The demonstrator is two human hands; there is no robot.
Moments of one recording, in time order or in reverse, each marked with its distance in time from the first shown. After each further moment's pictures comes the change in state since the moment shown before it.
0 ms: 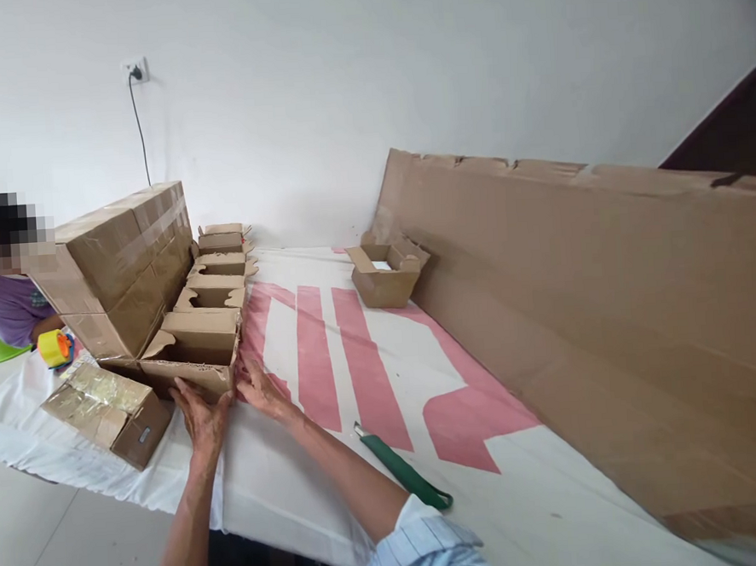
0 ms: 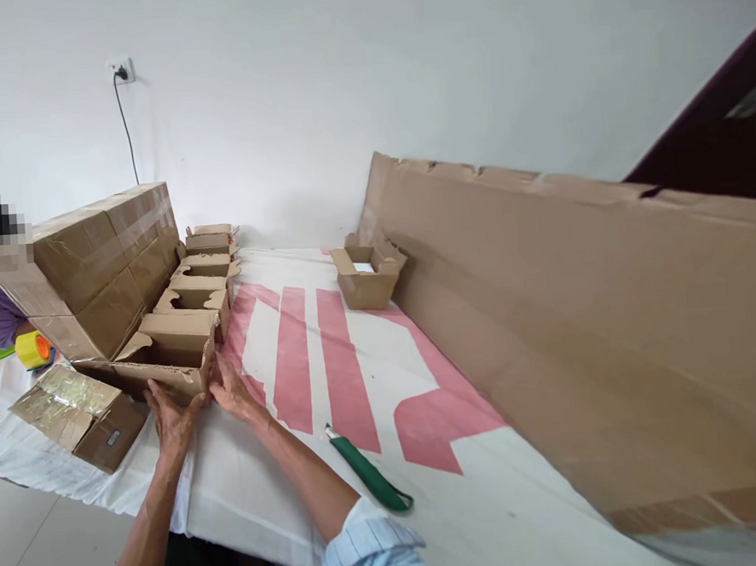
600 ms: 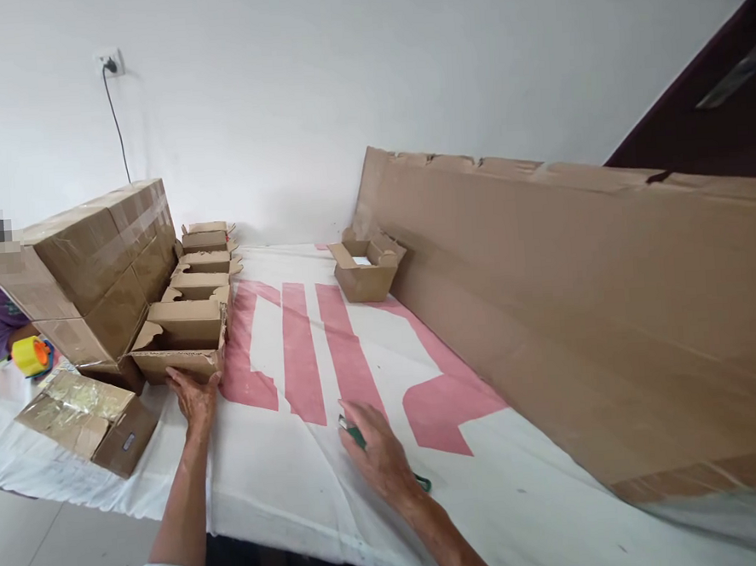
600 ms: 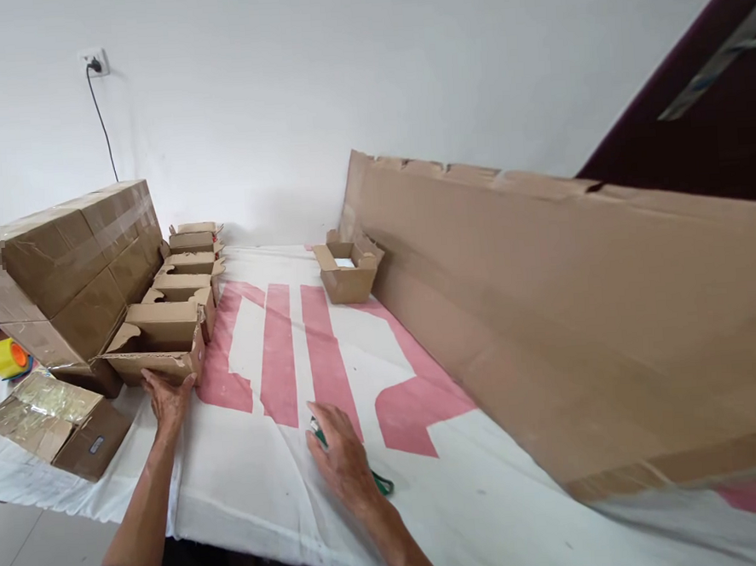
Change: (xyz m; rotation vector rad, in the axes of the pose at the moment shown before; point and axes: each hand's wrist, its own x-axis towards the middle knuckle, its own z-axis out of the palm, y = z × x) left_hand 0.039 0.022 0.032 -0.020 0.007 -0.048; right_hand -0.188 0.017 -0.153 -0.640 0.355 0.007
